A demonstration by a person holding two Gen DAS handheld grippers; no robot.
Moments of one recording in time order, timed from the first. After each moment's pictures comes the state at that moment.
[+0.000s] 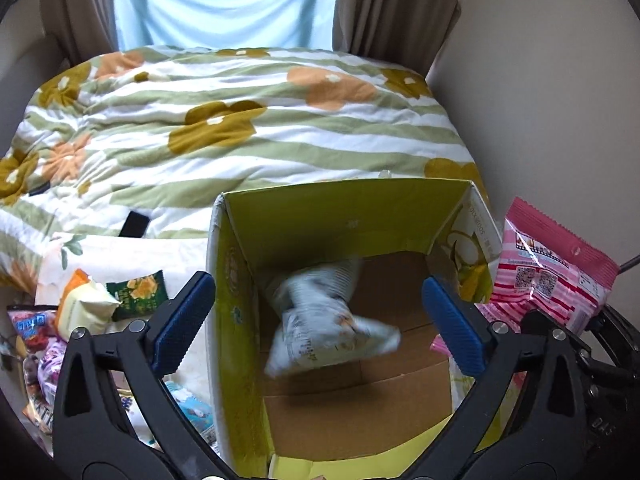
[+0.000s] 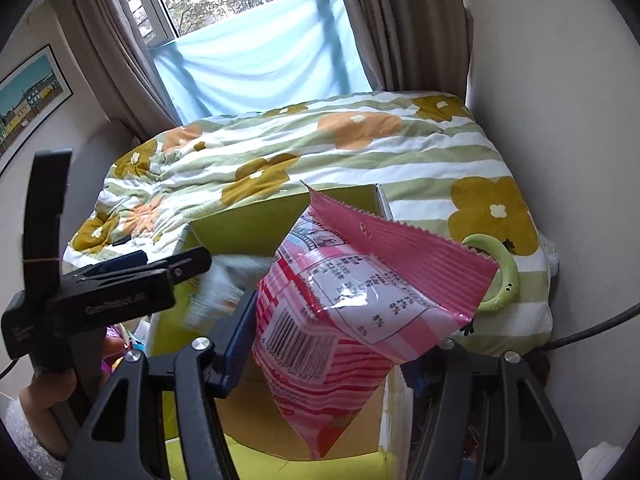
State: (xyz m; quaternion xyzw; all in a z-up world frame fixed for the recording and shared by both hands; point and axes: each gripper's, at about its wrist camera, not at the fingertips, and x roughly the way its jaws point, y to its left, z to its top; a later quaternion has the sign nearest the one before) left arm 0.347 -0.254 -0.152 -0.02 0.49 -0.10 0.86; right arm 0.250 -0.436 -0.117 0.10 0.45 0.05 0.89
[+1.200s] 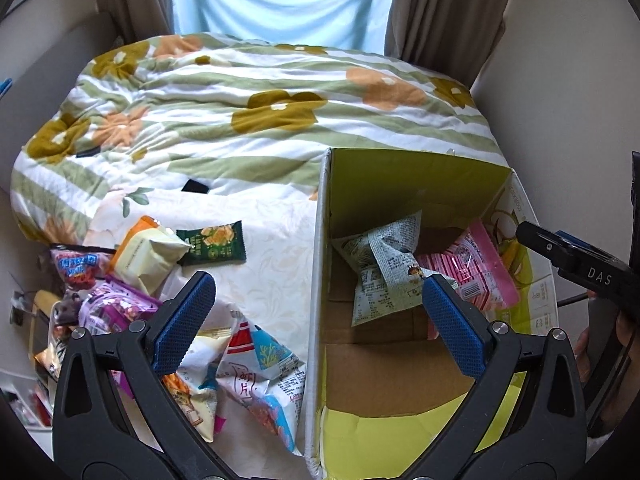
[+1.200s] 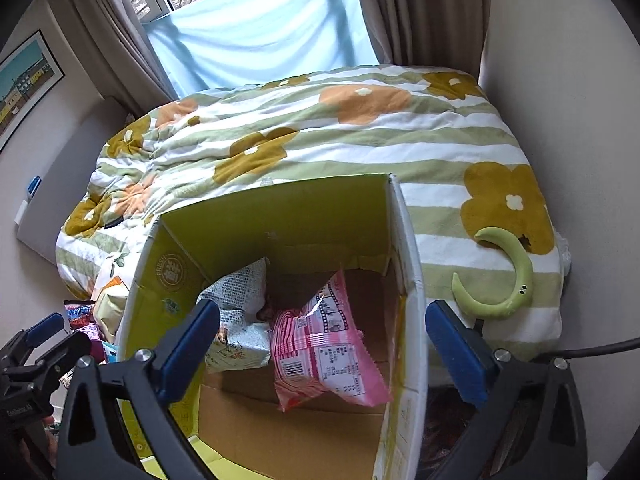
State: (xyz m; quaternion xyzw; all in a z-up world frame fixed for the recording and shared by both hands) left arm 0.285 -0.186 -0.137 -0.04 0.49 -0.02 0.87; right arm 0.302 -0.441 -0.143 0.10 0.50 0.06 0.86
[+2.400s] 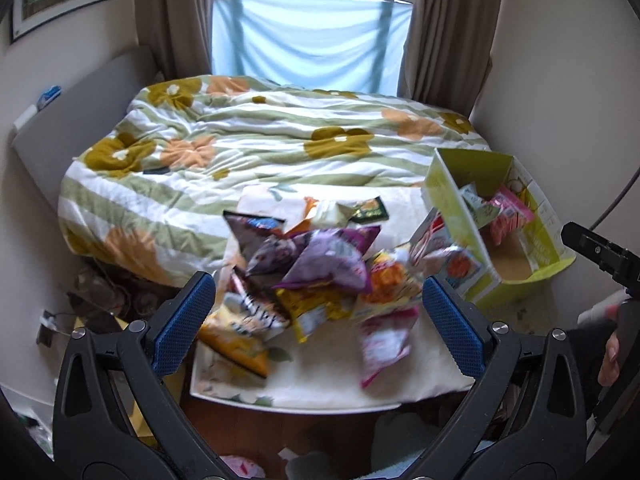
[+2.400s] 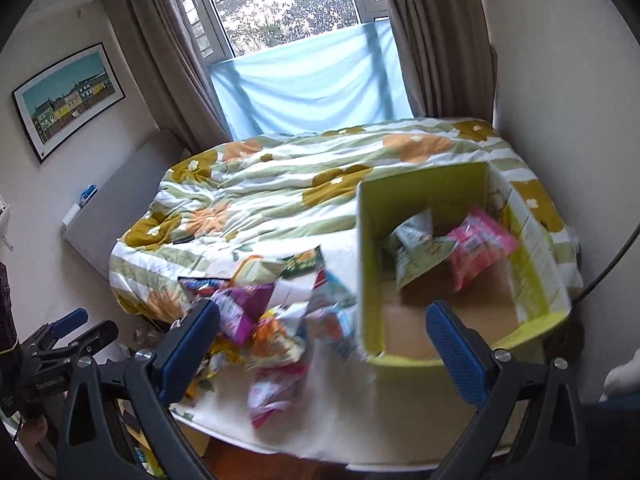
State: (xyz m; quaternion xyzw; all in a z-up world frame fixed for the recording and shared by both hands) left arm 0.075 0.084 -0.070 -0.02 0.41 -0.04 0.91; right arm 0.085 -0.221 -0.056 0.13 0.40 0.07 0.91
